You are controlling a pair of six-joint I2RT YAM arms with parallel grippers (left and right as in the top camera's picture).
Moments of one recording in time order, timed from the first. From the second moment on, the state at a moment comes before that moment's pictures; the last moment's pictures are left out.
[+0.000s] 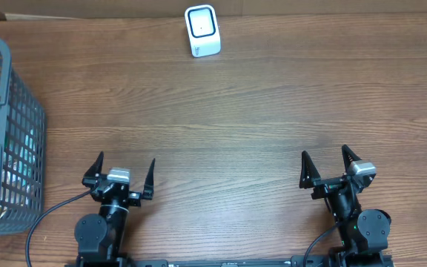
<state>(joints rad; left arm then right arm) 0.00 0.02 0.05 -0.14 0.12 0.11 0.07 0.01 0.02 -0.03 -0.12 0.17</state>
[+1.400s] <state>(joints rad) 0.31 1.15 1.76 -1.27 0.31 -0.23 0.07 0.01 0.02 -0.03 -0.12 0.17</state>
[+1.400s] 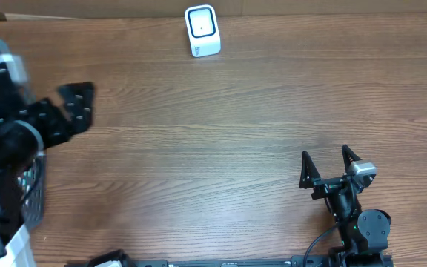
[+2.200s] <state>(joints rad) 0.66 1.34 1.77 -1.27 0.25 -0.42 0.07 0.01 0.02 -0.03 -0.12 0.17</state>
